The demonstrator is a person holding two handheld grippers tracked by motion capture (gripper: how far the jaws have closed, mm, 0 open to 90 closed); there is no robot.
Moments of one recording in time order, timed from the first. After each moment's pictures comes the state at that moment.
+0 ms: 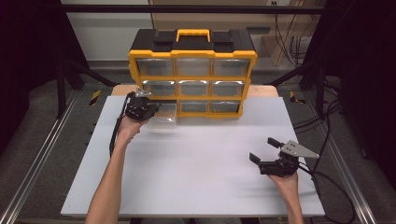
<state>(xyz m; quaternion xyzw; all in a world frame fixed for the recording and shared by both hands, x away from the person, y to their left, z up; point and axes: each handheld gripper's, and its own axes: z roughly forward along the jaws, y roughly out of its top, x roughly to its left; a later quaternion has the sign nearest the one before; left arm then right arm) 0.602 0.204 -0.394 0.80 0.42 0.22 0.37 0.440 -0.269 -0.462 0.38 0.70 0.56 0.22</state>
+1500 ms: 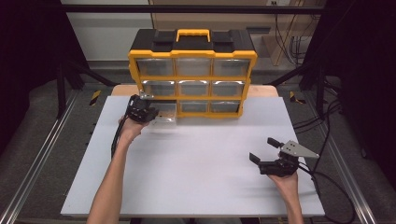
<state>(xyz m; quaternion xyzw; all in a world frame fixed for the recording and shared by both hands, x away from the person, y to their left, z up) 0.610 0.203 -0.412 0.81 0.44 0.22 0.33 0.441 -0.269 -0.462 0.38 0.70 0.56 0.23</state>
